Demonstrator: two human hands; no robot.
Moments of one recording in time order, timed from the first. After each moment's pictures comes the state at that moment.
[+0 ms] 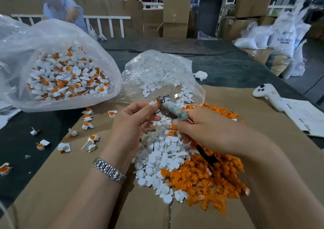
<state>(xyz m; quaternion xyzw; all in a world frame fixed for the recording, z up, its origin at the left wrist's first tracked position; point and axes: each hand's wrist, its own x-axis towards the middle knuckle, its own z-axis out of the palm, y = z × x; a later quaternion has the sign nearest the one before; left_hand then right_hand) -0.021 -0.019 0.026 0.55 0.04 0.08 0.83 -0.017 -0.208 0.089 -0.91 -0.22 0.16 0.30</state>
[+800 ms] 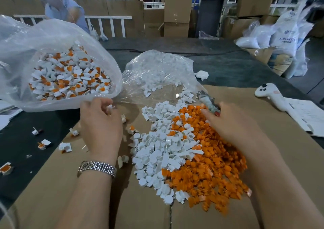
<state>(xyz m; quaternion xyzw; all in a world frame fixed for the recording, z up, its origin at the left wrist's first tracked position) -0.019 0.020 0.015 0.82 0.27 0.37 0.34 0.028 -0.249 0.043 -0.98 0.00 -0.03 0.18</state>
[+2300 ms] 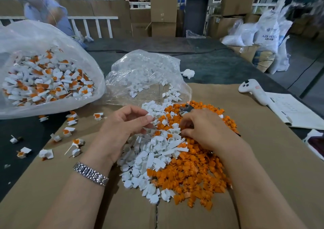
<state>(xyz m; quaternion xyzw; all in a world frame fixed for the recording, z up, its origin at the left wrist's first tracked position) -0.014 -0.010 0.015 0.67 0.01 0.01 0.74 0.019 -0.240 0.033 -0.98 -0.16 -0.02 0.10</state>
